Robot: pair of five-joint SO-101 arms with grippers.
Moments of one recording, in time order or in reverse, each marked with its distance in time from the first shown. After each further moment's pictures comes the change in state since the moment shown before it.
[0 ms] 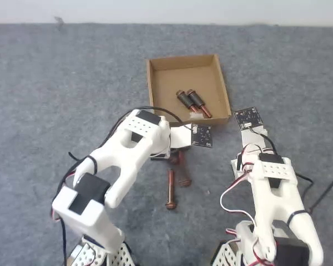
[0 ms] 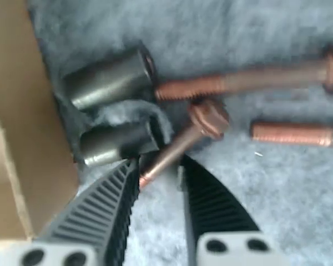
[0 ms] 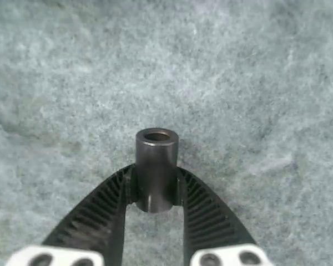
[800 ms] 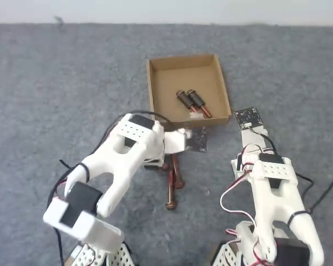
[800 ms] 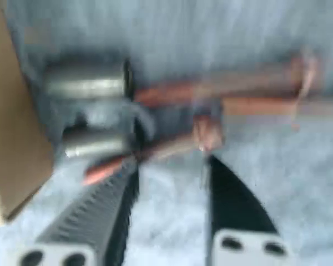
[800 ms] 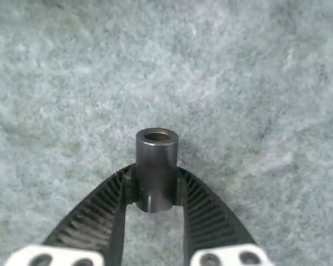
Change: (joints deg) left arm -1.4 -6.5 6.0 1.8 -1.7; right arm 0.0 -0.1 0.0 0.0 0.0
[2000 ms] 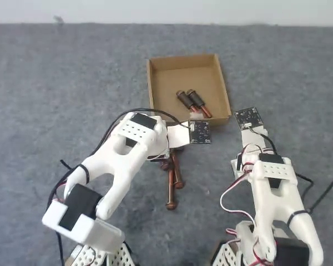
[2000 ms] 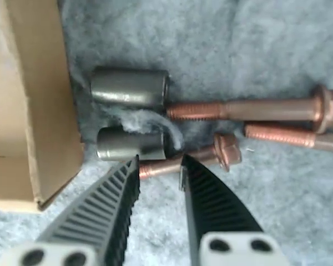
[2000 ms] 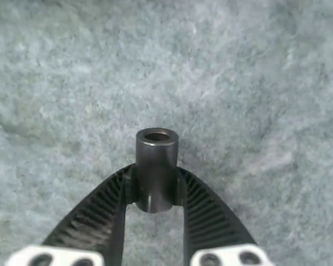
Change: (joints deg) left arm 1.2 -1.0 -1.1 -2.4 6.8; right arm 0.0 0.0 0.0 0.0 -0.1
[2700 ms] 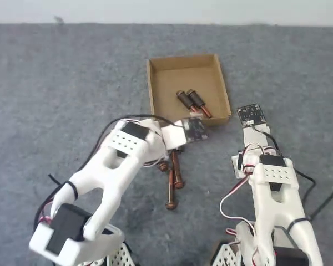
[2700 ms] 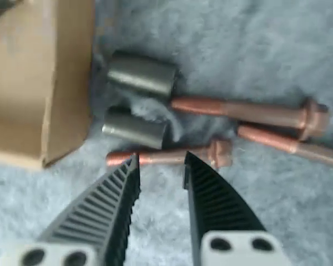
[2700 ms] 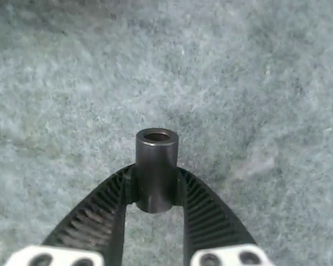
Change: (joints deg) left arm -0.2 -12.0 8.4 -2.5 9.0; right arm -0.2 -4.7 0.2 0.4 -1.3
